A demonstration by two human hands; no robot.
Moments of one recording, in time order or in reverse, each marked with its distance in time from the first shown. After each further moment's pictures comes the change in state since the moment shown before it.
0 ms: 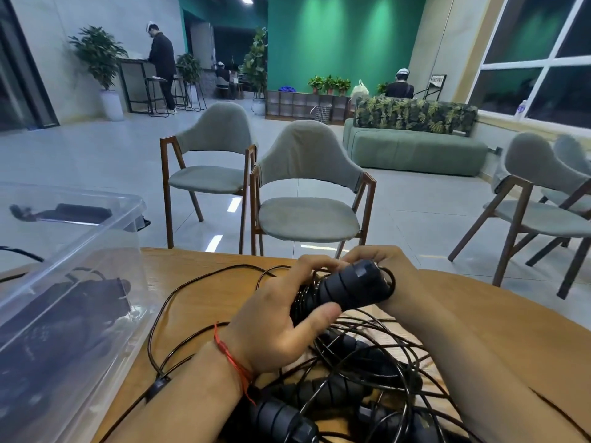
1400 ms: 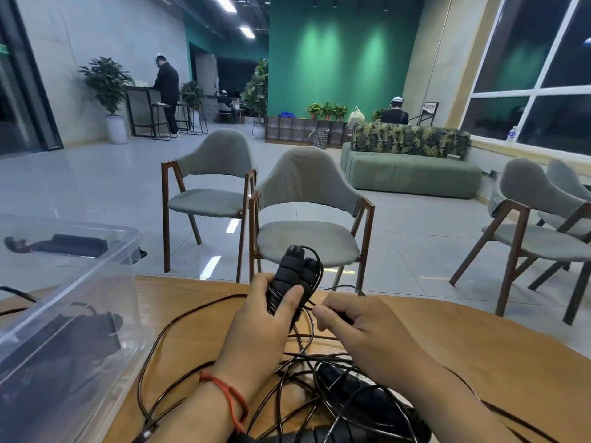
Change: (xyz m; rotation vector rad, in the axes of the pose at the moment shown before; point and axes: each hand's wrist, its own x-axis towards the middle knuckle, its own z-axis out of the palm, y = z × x) left_hand 0.012 -0.022 0.001 -0.033 0.384 -0.577; right_hand -0.016 0.005 0.026 -0.472 -0.058 -0.202
